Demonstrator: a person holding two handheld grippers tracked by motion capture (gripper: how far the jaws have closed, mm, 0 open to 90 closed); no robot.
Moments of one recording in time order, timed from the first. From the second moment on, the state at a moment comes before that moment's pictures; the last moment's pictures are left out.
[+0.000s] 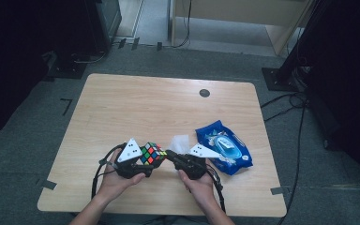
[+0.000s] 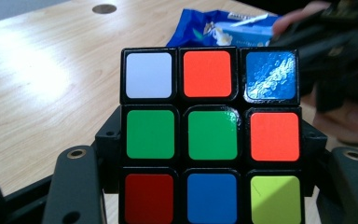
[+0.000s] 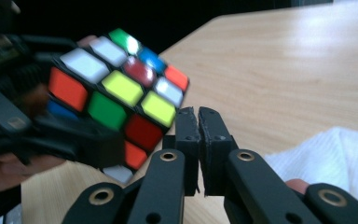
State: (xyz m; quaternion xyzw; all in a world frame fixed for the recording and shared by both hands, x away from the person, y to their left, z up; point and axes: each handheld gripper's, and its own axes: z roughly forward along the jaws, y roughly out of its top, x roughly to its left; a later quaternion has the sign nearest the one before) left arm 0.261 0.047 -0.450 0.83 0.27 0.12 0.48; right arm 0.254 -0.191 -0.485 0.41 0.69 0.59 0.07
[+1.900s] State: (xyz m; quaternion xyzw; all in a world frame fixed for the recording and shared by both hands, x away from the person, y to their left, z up) left arm 0.268 0.063 -0.462 0.82 0.30 0.13 0.48; right arm 0.271 -0.213 -0.490 0.39 0.77 0.50 0.10
